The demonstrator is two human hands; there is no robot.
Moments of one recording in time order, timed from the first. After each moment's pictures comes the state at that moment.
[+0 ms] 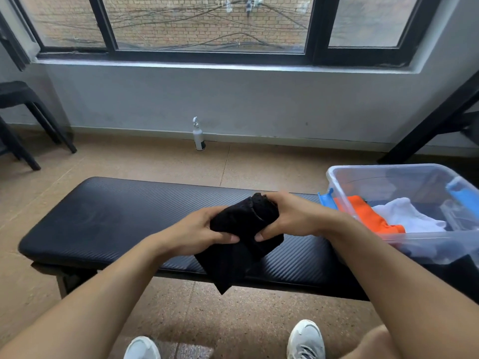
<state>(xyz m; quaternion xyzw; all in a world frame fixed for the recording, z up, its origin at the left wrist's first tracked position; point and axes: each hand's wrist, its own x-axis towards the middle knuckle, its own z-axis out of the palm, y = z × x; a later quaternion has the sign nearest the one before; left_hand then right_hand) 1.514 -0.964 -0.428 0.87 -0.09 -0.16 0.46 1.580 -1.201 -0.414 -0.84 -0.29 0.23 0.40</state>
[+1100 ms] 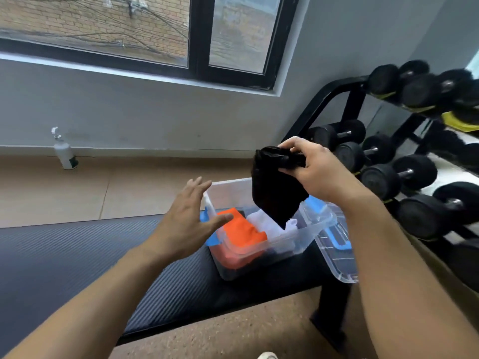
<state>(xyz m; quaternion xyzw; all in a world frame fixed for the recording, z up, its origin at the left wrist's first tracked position) 1.590 -1.160 -0.418 0.89 -0.20 0.04 0.42 1.568 -1.415 -0.293 -0.95 -0.05 -0.15 0.27</state>
